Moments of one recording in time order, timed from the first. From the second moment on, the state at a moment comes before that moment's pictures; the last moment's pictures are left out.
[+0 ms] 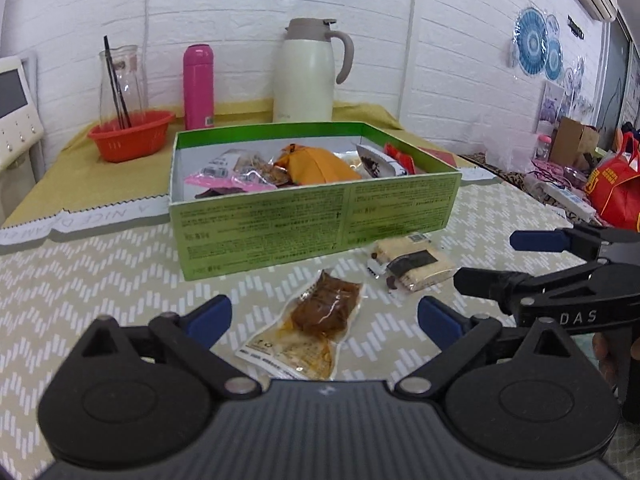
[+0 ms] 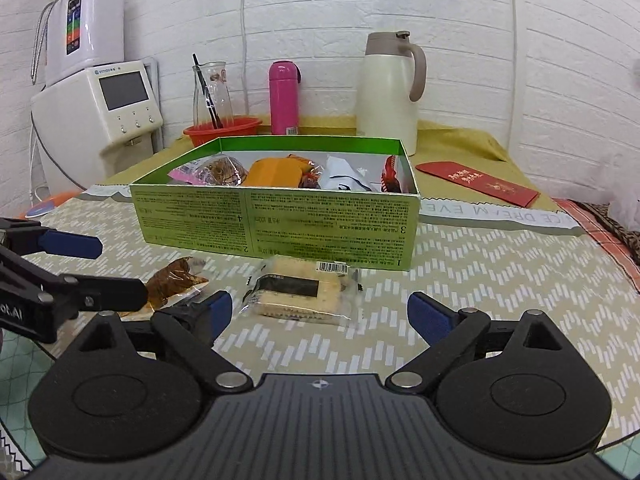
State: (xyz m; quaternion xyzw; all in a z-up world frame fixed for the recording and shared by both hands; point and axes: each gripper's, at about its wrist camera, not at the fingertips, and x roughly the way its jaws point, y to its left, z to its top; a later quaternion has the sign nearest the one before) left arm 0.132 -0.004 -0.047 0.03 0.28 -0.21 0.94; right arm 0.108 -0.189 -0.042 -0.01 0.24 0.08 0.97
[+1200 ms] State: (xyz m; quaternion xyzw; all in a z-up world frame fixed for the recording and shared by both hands) left arm 0.150 -0.007 -0.059 0.01 0.32 -0.21 0.92; right arm 0.127 -0.177 -0.048 0.01 0.27 0.10 0.96
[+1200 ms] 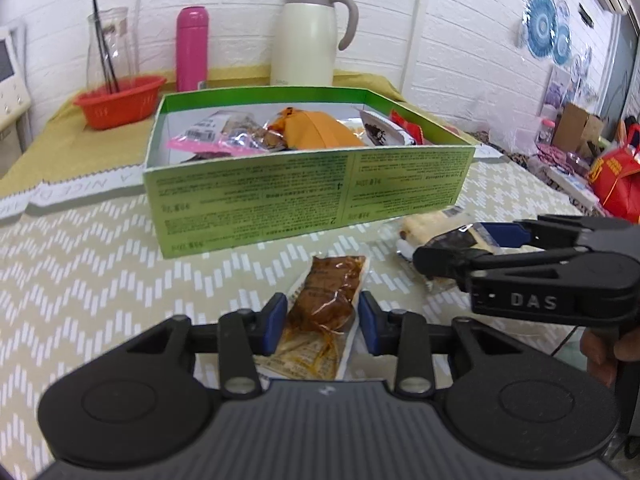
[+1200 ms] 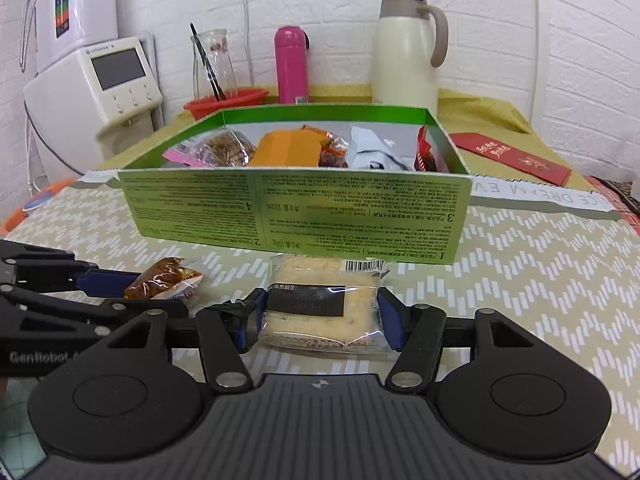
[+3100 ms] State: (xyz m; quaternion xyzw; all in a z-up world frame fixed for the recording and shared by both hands) left arm 0.295 -0.007 -0.002 -0.08 0.23 -0.13 0.96; right arm 0.253 -0.183 -0.021 -0.02 0.18 0.13 0.98
